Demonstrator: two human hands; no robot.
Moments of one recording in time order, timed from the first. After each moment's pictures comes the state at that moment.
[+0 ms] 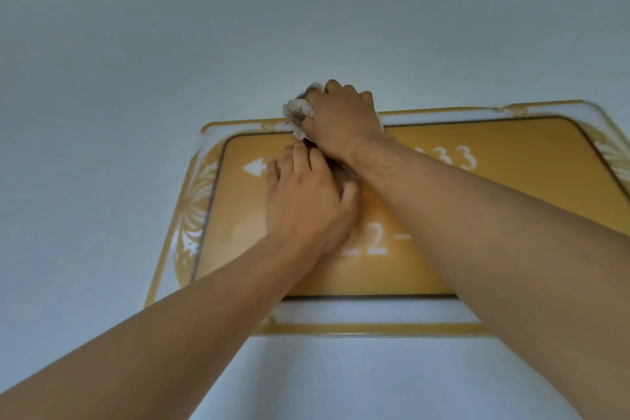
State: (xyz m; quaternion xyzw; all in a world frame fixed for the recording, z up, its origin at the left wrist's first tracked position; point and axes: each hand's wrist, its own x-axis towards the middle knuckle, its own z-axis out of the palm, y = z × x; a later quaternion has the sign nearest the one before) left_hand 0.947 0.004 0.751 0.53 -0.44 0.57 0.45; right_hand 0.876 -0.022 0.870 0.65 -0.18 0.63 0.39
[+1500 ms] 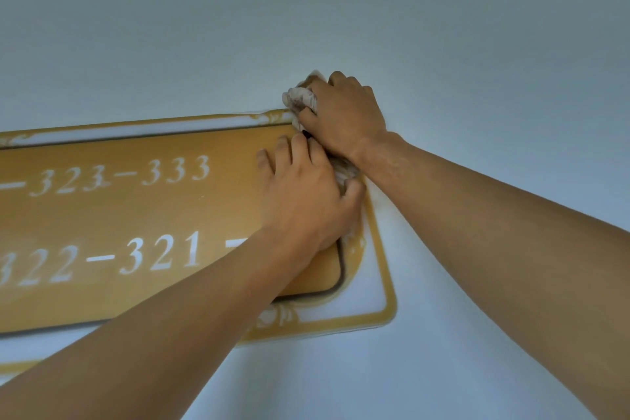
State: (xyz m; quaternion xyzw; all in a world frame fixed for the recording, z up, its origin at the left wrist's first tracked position) left_hand 0.653 -0.165 0.760 0.51 -0.45 0.62 0.38; right_hand 0.564 -0.200 0.860 0.62 -0.20 0.67 0.36
